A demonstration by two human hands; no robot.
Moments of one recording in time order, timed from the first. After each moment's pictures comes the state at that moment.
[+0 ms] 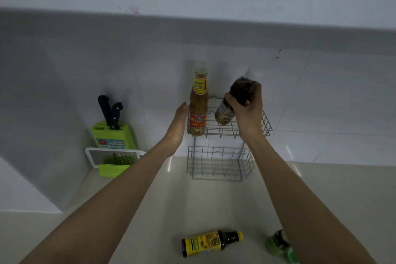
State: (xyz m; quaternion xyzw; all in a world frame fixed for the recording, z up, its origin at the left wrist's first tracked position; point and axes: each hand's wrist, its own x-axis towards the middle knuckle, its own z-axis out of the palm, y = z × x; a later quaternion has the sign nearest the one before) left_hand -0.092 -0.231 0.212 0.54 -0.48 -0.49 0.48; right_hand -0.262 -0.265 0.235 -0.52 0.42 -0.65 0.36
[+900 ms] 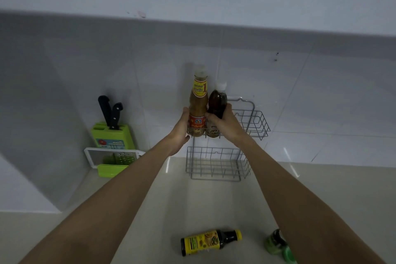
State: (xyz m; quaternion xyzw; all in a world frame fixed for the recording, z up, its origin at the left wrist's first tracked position) left_hand -0.098 -0.241 0.208 0.52 -0.42 -0.59 0.45; right_hand -0.241 -0.267 0.217 -0.64 0.51 -0.41 0.41
